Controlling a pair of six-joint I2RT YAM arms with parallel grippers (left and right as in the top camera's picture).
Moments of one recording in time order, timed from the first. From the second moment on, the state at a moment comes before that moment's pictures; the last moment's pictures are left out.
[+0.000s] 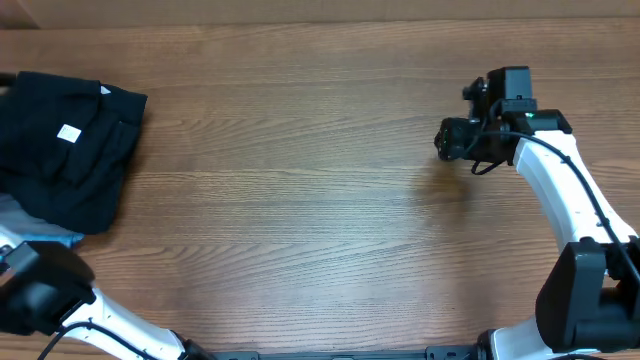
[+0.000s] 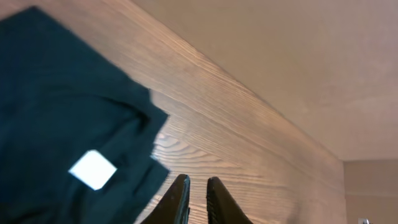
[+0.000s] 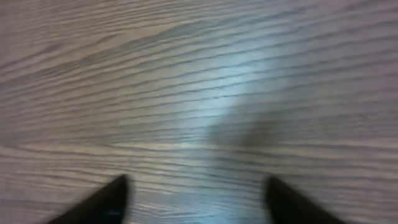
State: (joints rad) left arm 0.75 2.07 2.40 -1.41 0.82 0.02; right arm 0.00 1.70 1.27 -0.75 -0.18 0.12
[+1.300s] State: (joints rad) left arm -0.10 2.06 2.40 -1.35 0.34 -0.03; right arm -0.12 1.70 1.27 -0.79 -0.12 0.12
